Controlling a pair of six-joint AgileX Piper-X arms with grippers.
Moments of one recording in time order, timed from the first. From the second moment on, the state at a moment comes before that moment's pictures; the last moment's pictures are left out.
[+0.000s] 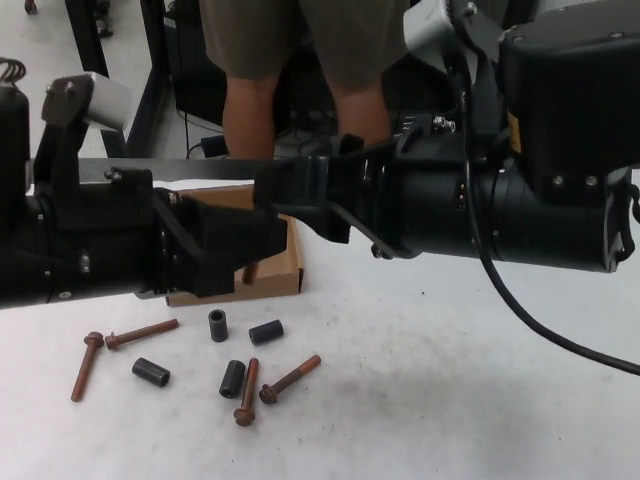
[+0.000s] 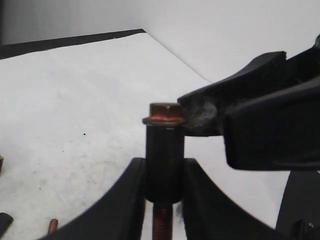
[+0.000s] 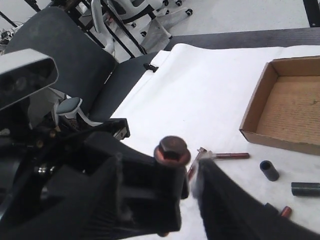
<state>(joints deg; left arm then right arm) -23.3 59.5 -37.0 4.7 35.8 -11.6 45.7 71.8 -53.9 7.0 -9.0 33.5</state>
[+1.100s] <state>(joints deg) -12.0 87.9 -53.6 2.4 29.3 1.7 44.0 62.8 -54.3 37.5 -7.6 16.2</state>
